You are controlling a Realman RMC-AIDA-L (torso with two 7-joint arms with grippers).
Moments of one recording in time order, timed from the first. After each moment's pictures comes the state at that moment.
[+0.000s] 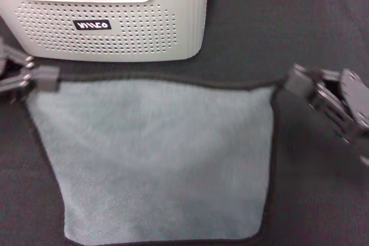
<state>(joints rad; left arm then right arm) -0.40 -1.73 0.87 0.87 1.64 2.03 -1.58 0.35 2.01 -1.61 -0.45 -0.72 -1.77 1.11</state>
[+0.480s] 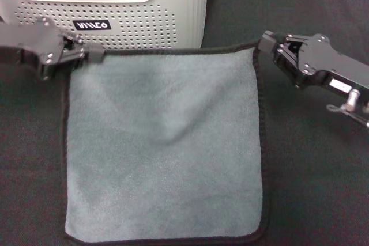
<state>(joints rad) -0.58 -1.86 0.70 0.82 2.01 1.82 -1.54 0.54 2.00 -1.55 -0.32 -0.73 -1.43 0.98</state>
